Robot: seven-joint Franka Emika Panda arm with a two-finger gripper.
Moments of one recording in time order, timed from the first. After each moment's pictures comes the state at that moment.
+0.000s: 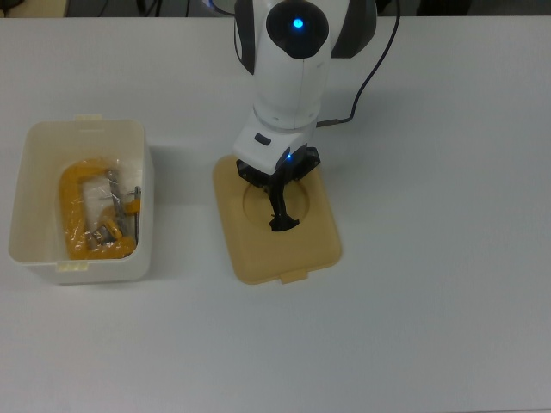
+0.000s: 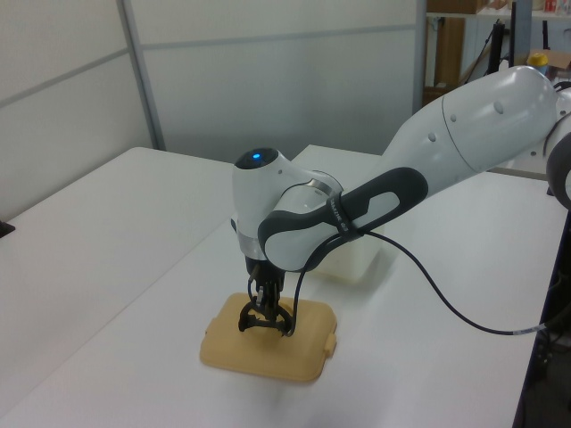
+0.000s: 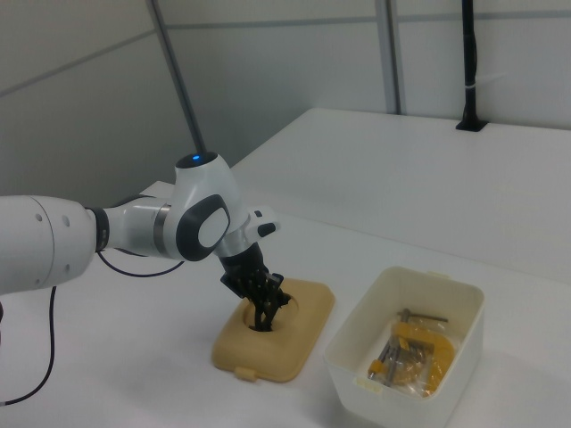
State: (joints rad) arm 0.20 0.34 0.00 -1.80 -0.08 2.21 -0.04
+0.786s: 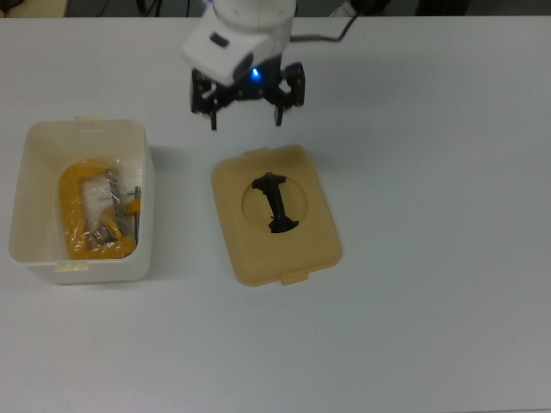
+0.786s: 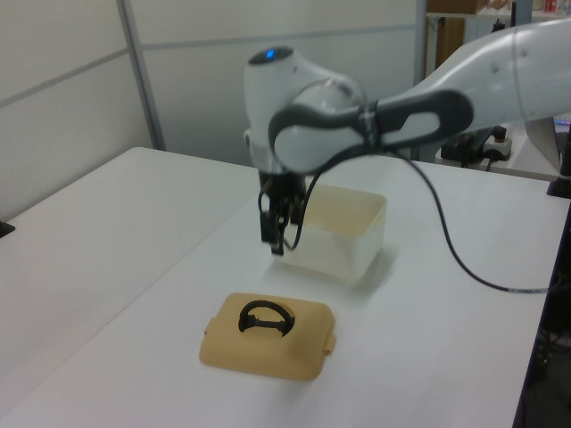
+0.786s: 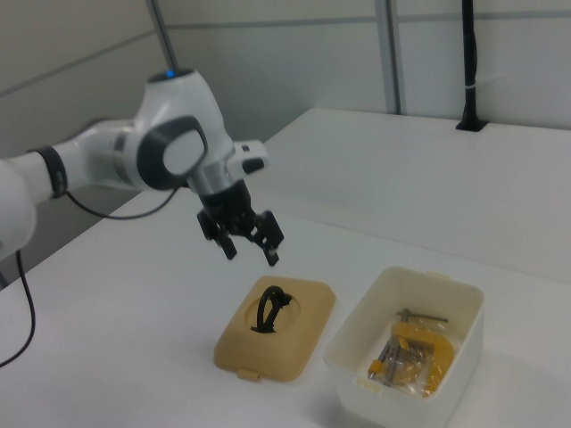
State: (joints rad) arm 0.15 0.14 -0.02 -1.65 -0.08 1.87 -0.04
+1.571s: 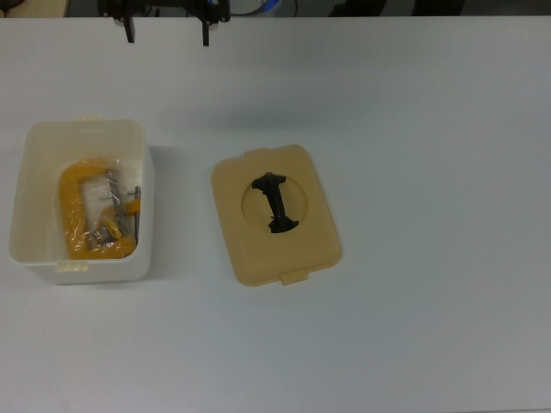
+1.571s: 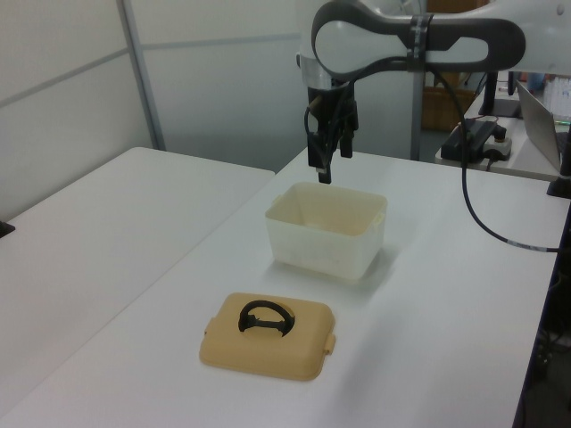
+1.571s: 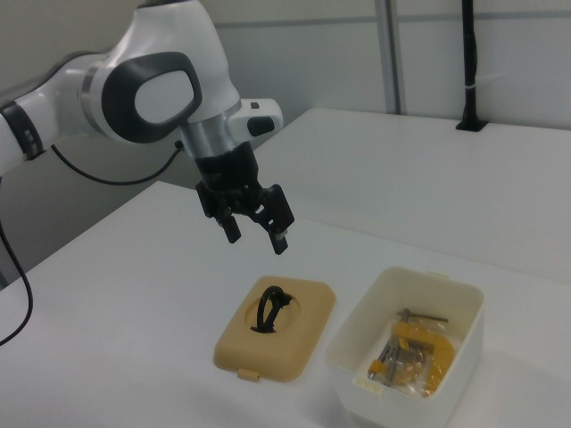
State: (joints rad) arm 0.00 0.04 -0.02 -1.53 -0.08 1.59 -0.10
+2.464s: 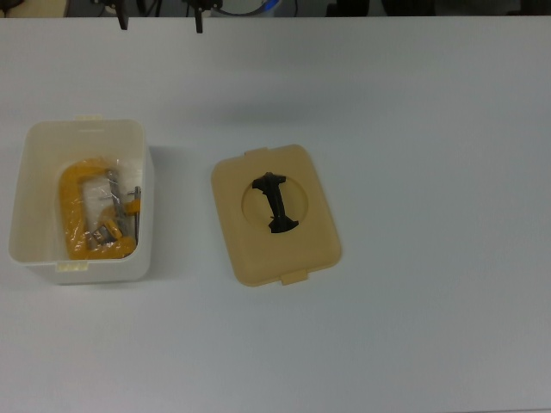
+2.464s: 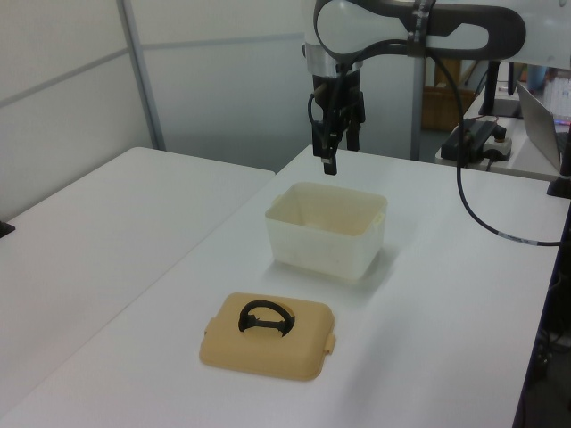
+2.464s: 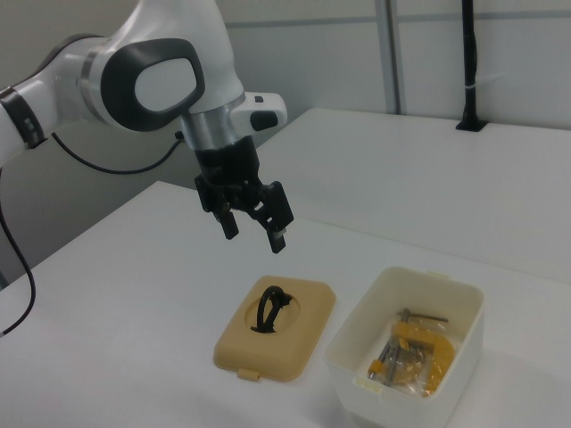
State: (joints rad) arm -0.02 0.06 -0.02 -1.47 -0.05 1.53 -0.10
